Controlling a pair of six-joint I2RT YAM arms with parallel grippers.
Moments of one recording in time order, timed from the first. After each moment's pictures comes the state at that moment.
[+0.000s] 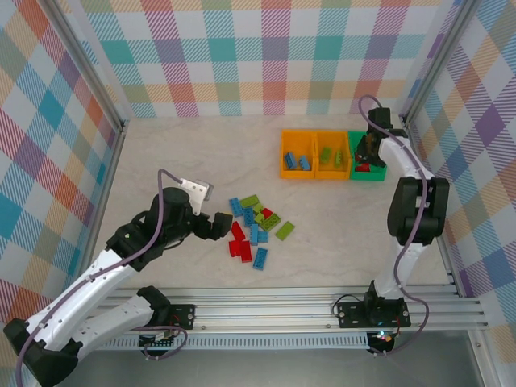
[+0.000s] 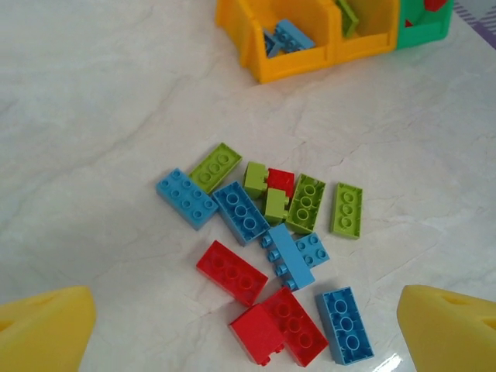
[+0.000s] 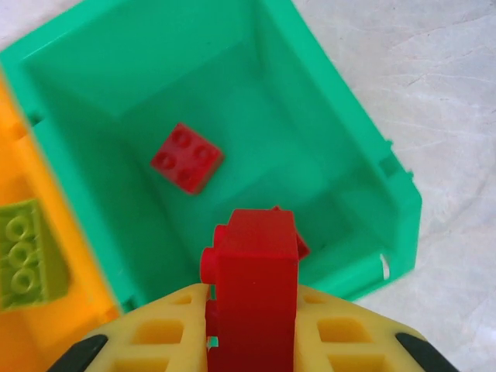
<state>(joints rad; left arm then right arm) -0.66 0.83 0.87 -0.67 -0.05 -0.27 -0.02 1.96 1.61 -0.71 0.18 0.48</state>
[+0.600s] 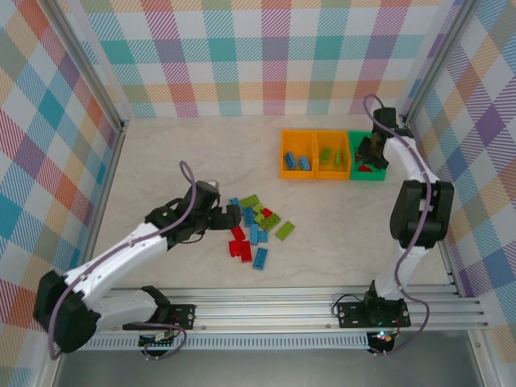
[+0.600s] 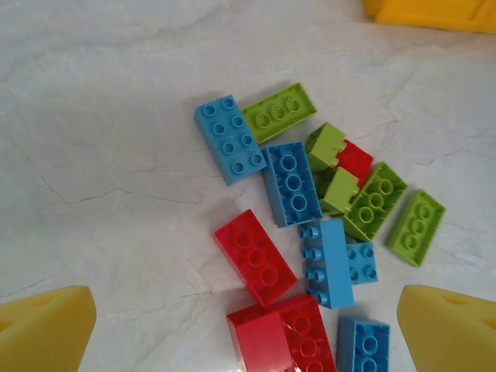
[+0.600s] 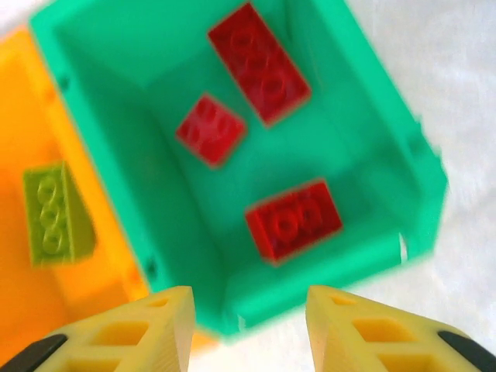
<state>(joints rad) -0.65 1.18 0.88 -0.61 -0.15 -0.60 -0.01 1.83 1.53 -0.77 0.04 0.45</state>
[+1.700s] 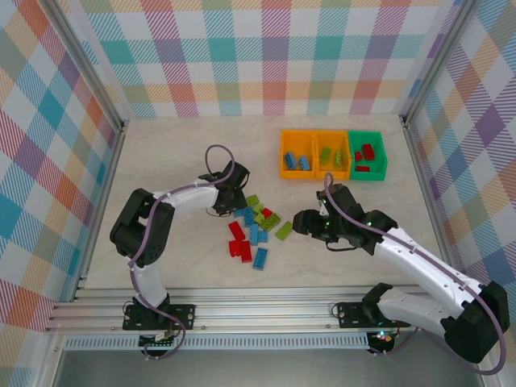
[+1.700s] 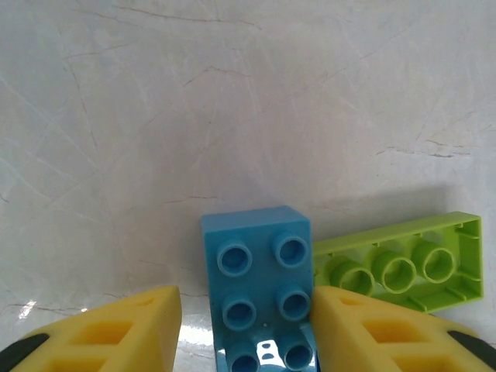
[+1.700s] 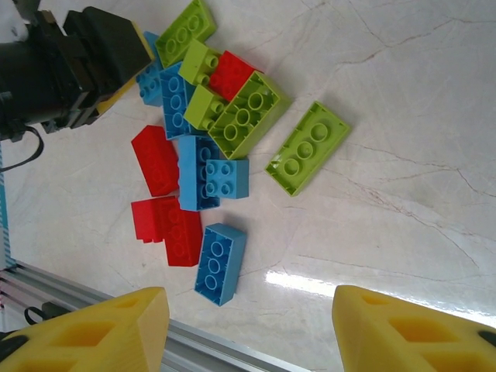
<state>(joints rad) -0.55 1.85 1.17 -0.52 -0.13 -0.84 0.68 1.03 0.81 -0.67 -0.17 0.83</state>
